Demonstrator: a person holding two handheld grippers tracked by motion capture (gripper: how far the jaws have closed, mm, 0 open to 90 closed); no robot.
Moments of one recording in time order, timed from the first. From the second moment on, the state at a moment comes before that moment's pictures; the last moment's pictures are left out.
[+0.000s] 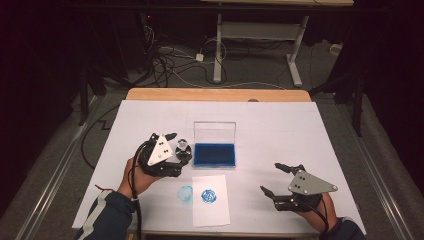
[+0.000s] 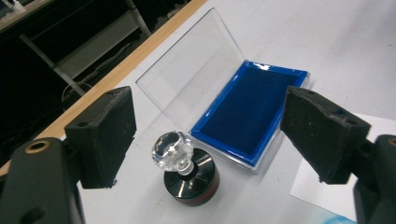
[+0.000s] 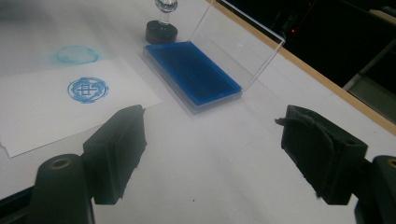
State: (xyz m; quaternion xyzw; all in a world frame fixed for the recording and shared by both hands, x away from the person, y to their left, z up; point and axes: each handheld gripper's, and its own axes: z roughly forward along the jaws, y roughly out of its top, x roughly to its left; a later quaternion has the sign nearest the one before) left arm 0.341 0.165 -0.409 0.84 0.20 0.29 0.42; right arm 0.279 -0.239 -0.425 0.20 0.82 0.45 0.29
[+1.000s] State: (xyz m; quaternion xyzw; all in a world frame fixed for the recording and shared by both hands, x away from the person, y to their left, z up) left arm 0.295 0.197 -0.432 0.83 0.21 0.33 0.40; right arm 0.282 -0.235 -0.428 0.20 0.82 0.45 0.29
